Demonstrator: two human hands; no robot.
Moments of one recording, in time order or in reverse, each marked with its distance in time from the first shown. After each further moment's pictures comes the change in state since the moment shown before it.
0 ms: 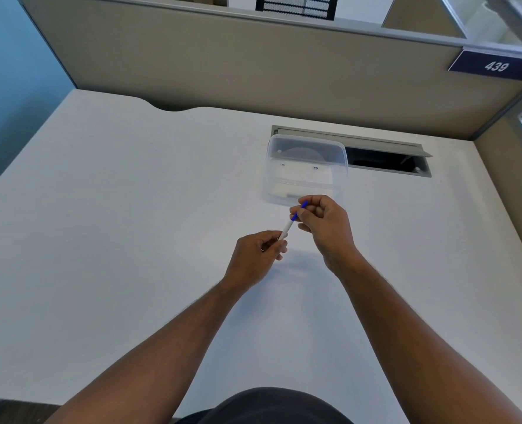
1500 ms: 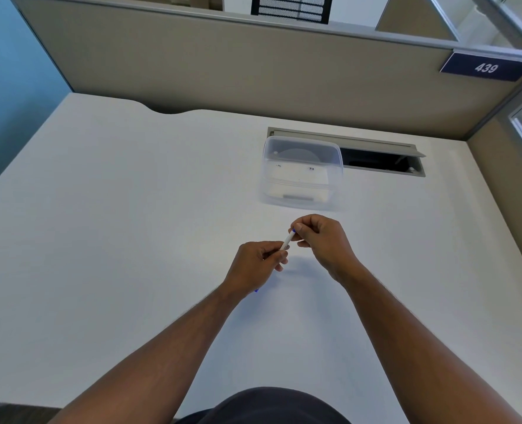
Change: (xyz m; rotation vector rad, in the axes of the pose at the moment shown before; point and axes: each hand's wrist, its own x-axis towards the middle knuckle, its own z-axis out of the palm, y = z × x) left_hand -0.010 -0.004 0.003 0.027 -0.116 -0.006; right_hand -0.009 0.023 -0.016 -0.198 -0.131 -0.016
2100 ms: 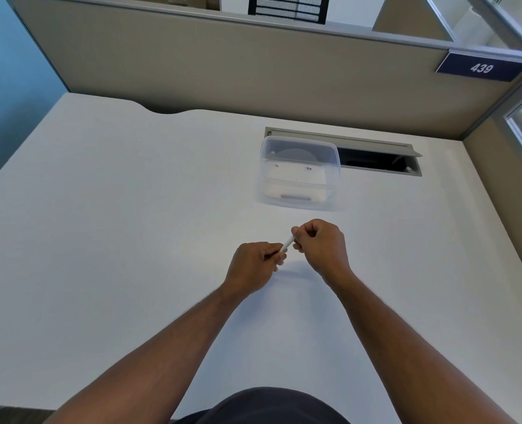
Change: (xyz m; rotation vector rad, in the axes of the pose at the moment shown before) left_hand 0.001 -0.004 0.006 0.164 0.038 0.068; right_hand -0.006 0.007 0.010 -0.177 0.219 0.040
